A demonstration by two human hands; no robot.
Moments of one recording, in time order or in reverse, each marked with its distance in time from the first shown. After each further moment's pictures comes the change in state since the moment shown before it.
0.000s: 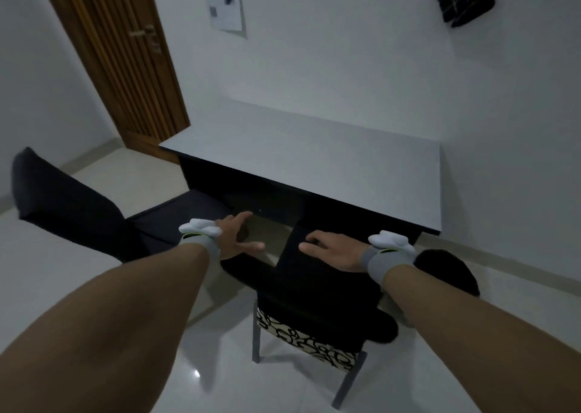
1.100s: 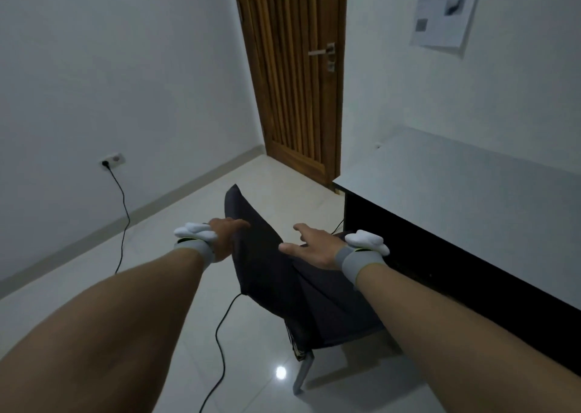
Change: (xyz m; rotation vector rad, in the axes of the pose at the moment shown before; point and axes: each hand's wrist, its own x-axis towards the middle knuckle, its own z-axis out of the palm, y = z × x) left_hand 0.032 -0.504 -0.193 0.088 0.130 -0.398; right_hand 0.375 -0.471 0.056 -0.012 -0.120 -0.374
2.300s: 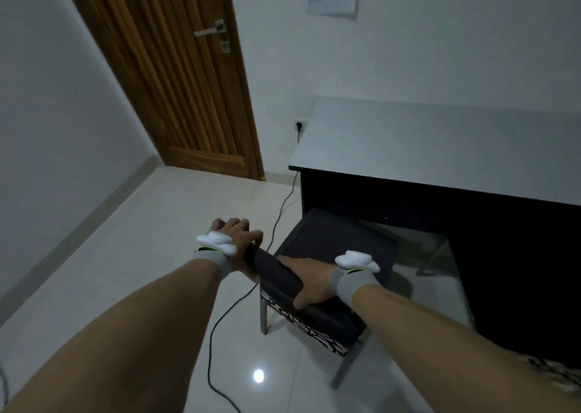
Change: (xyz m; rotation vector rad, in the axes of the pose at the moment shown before) left_hand 0.148 -0.081 0.023 0.405 -0.058 0.674; right_hand 0.100 -0.075 0.106 0.052 -0.045 0.346
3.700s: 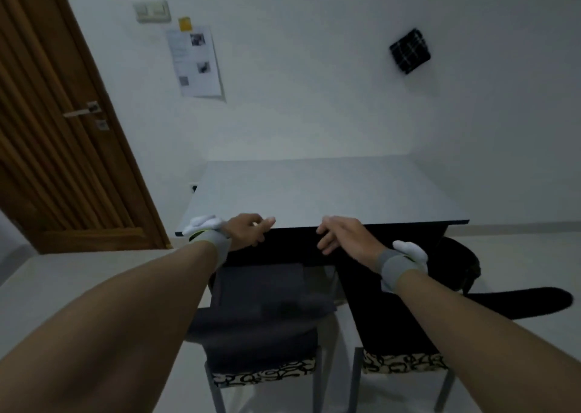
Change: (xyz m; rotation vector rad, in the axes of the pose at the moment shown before) left_hand 0.059 0.249 -0.188 -0.847 0.104 0.227; right_hand -0.250 0.210 -0.115 0.822 0.918 0.045
